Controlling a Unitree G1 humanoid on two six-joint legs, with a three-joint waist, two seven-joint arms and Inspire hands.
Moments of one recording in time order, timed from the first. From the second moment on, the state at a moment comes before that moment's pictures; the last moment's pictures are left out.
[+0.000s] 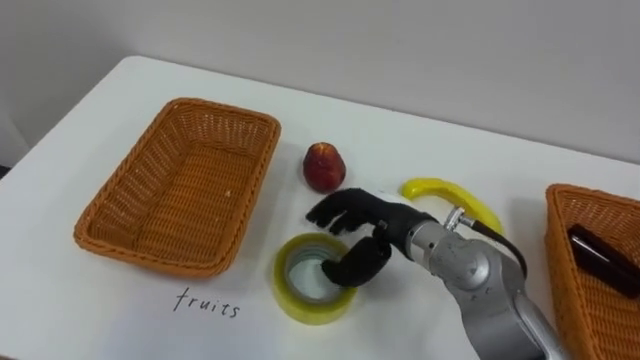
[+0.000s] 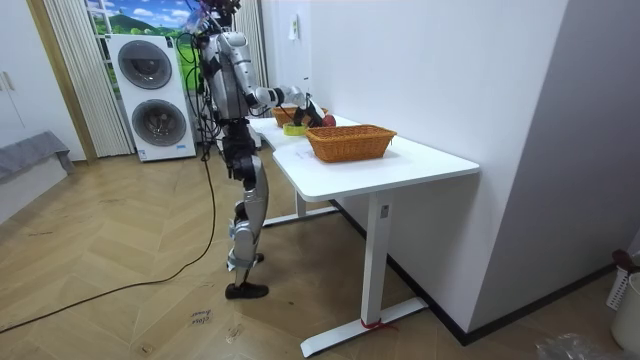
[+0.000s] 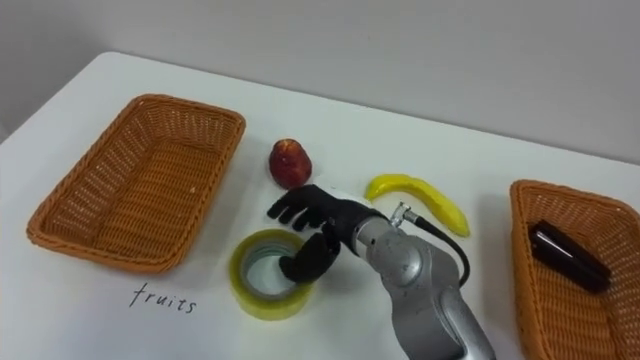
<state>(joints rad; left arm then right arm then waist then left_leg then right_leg) 0.21 0.16 0.10 0.94 0.28 0.33 0.26 -0.14 -0.21 0.35 -0.05 -0.64 0.39 0.55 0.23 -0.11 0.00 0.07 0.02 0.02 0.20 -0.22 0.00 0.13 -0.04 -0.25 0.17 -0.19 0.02</state>
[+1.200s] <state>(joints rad) 0.20 0.17 0.12 0.99 0.26 0.23 0.30 -0.07 -0.21 0.28 -0.09 -0.52 0.35 0.52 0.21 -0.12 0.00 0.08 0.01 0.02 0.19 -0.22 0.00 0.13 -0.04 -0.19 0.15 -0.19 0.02</state>
